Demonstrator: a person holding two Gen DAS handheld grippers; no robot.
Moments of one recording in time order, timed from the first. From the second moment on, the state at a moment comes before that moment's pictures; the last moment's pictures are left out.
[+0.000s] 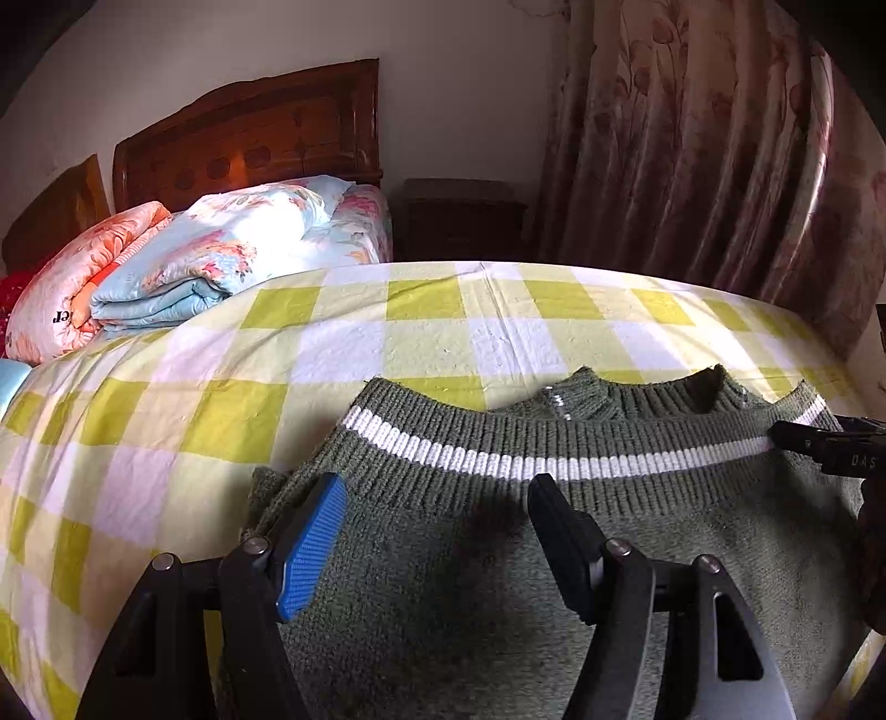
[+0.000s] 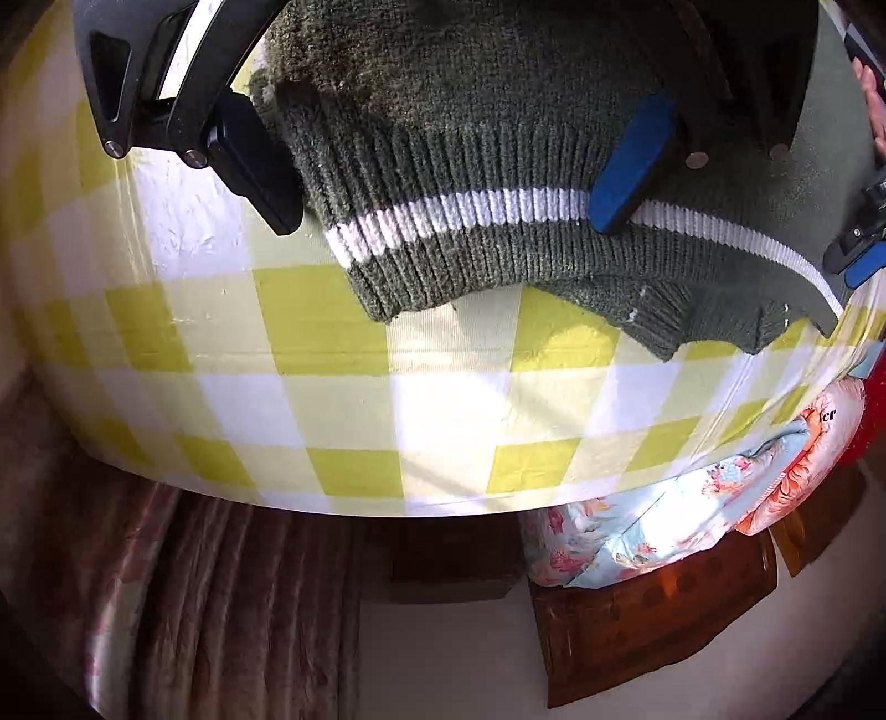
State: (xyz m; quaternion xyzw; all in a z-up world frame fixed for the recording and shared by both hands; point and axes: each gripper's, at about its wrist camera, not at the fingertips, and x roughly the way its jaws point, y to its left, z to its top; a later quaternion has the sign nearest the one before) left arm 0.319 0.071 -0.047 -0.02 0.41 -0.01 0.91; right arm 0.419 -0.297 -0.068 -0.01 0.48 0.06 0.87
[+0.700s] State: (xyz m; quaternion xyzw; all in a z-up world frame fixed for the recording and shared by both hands) left arm 0.344 0.155 -0.065 -0.16 0.43 0.10 0.88; right arm 0.419 -0.293 -0.072 -0.01 0.48 0.06 0.88
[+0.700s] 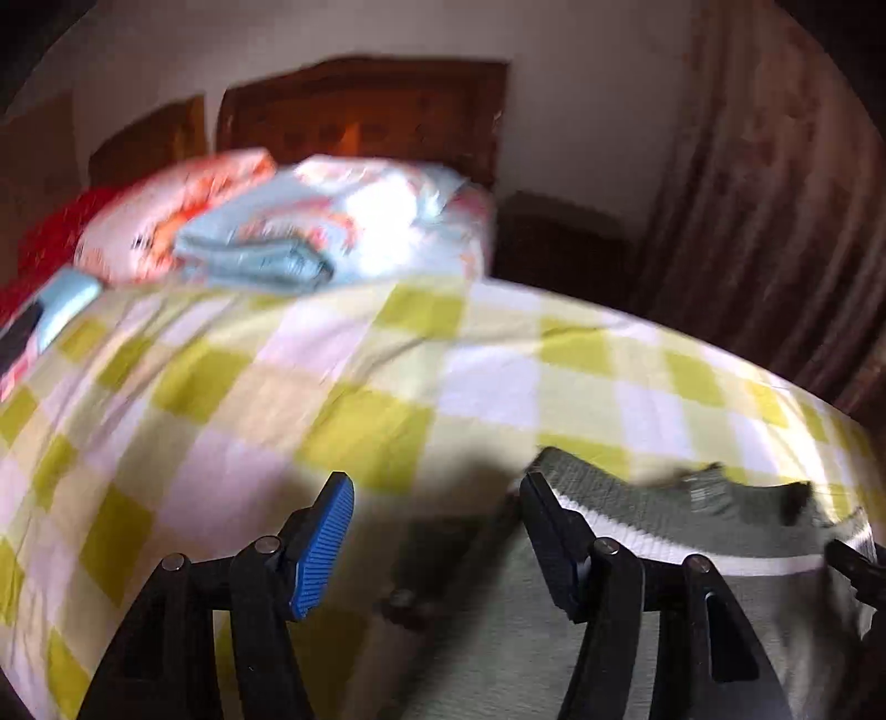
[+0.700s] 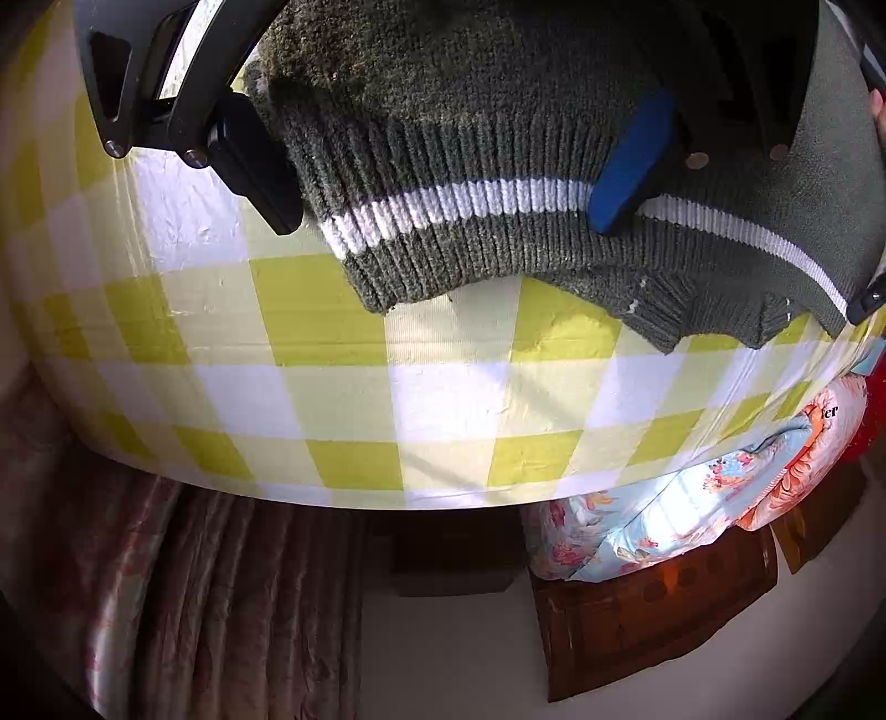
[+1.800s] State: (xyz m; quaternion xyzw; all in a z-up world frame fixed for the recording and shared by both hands) left arm 0.196 0.111 -0.054 -0.05 0.37 -0.04 0.93; right arm 0.248 -0.295 -0.060 -0.05 0.40 0.10 0.91
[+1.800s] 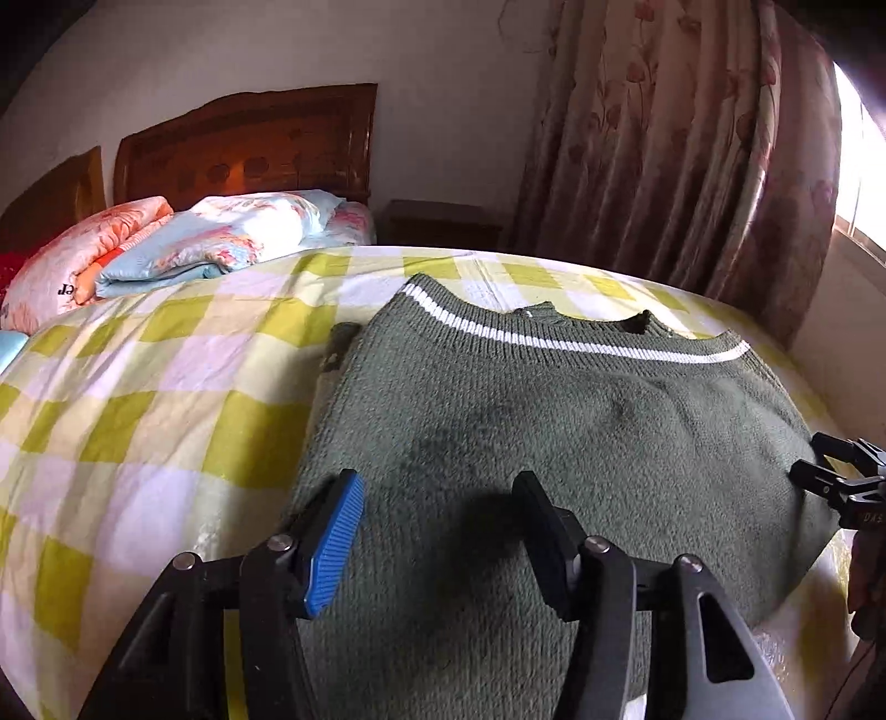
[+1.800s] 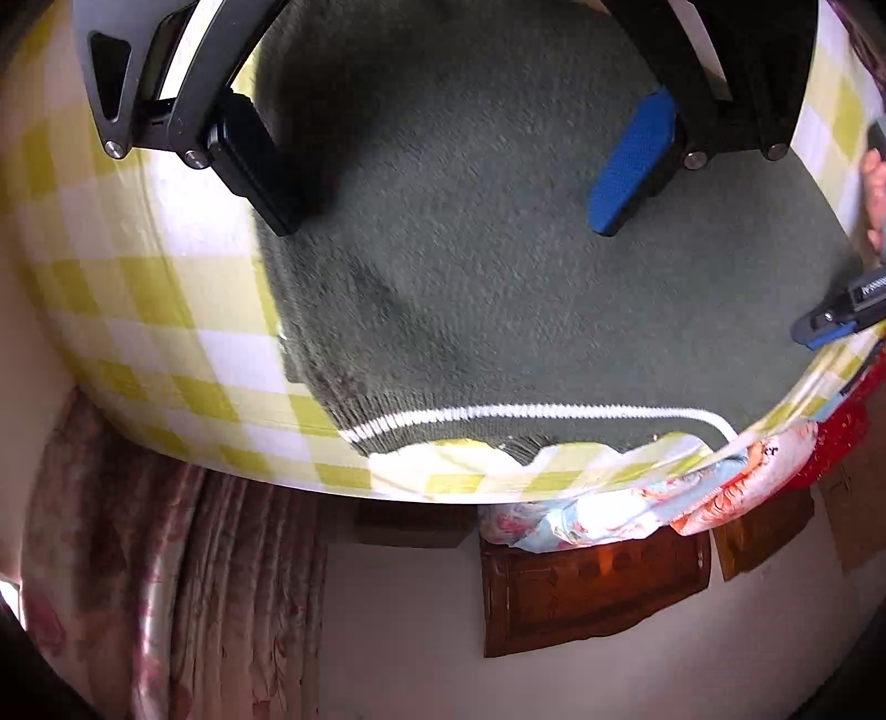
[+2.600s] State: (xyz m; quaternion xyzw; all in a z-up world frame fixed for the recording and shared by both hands) left arm 0.179 0.104 -0.055 -0.01 0.39 0.02 0.92; right arm 0.190 -0.302 -0.055 0.00 0.44 0.14 0.89
